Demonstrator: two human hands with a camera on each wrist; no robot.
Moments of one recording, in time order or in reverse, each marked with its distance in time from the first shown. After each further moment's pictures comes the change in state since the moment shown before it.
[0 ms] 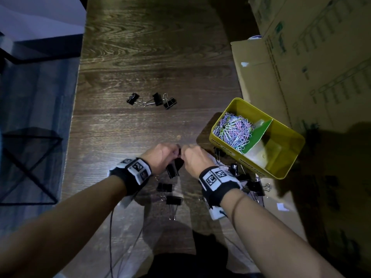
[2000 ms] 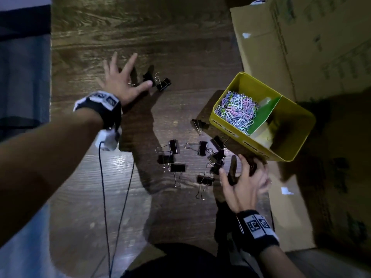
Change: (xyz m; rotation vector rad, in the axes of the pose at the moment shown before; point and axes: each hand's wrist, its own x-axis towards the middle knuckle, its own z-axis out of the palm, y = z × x) left_hand 0.077 -0.101 -0.086 0.067 0.411 -0.439; right_hand -0.104 0.082 0.079 0.045 0.619 0.606
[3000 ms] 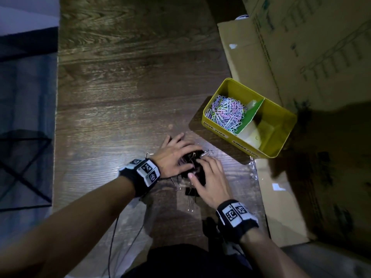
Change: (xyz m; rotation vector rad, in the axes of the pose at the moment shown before) left_hand -0.156 0.073 0.082 0.035 -0.465 0.692; right_hand -0.004 -0.028 0.011 0.214 -0.233 -0.509
